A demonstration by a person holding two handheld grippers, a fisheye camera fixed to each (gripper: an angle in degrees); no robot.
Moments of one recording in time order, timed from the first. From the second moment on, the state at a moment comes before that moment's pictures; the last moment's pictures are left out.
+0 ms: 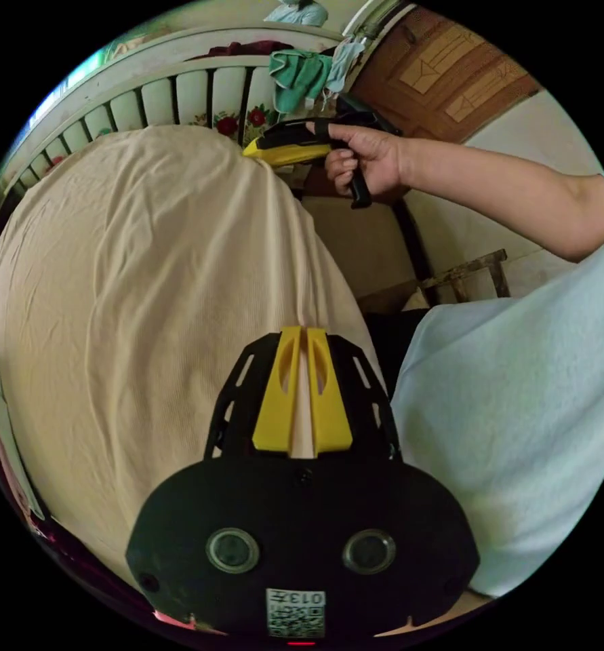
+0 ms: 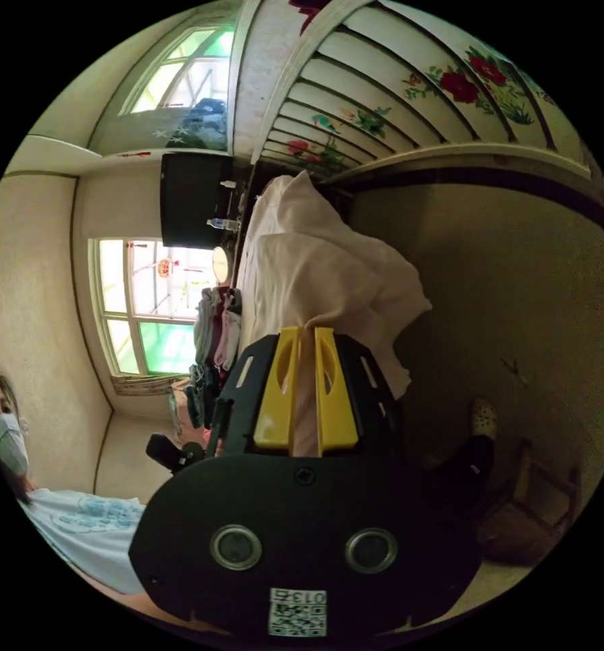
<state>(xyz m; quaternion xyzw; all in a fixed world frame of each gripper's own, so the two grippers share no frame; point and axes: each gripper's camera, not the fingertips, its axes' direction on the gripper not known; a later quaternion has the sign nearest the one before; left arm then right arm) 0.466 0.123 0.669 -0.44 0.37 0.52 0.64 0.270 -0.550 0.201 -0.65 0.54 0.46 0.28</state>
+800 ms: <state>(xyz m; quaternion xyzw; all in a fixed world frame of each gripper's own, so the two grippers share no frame) 0.517 0.058 0.692 -0.45 0.45 0.43 0.64 0.268 -0.692 0.058 -0.44 0.55 0.61 0.35</state>
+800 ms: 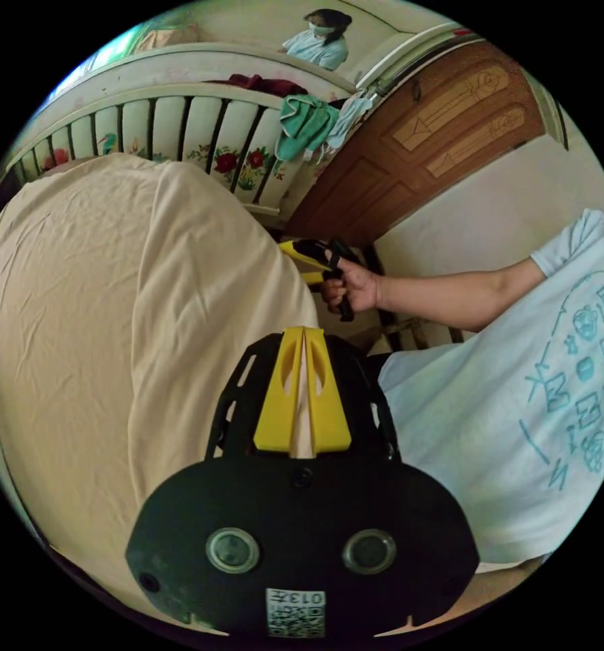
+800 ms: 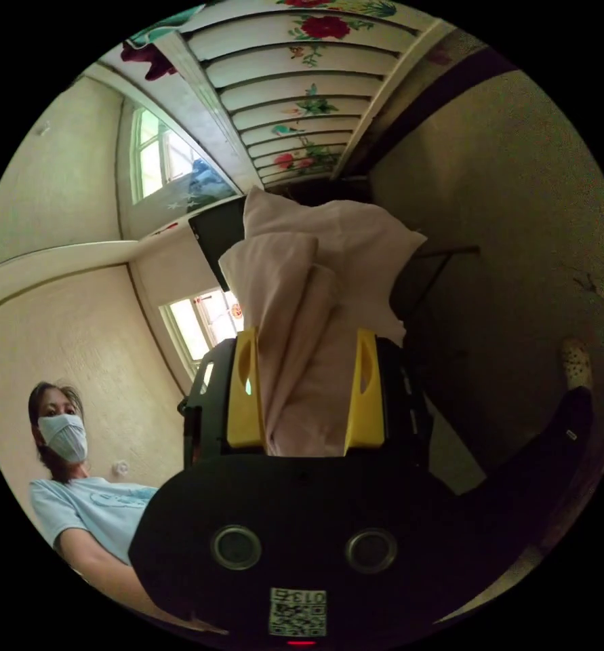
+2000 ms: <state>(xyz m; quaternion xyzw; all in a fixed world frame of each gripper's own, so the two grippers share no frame) 0.398 -0.046 0.715 -0.29 0.47 0.41 0.72 0.168 -0.495 0.481 -0.90 0.02 0.17 0.40</state>
